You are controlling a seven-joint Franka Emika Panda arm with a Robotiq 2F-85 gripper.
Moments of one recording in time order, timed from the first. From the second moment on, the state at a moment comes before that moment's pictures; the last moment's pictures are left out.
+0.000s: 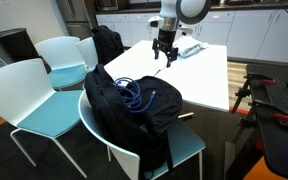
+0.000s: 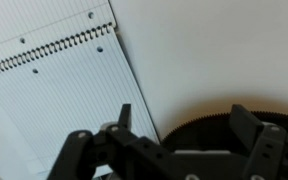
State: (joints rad) arm -0.22 0.45 0.12 -2.21 -0.14 2.84 -1.08
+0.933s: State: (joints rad) arm -0.23 0.48 -0.23 -2.20 -0.24 2.92 -0.80
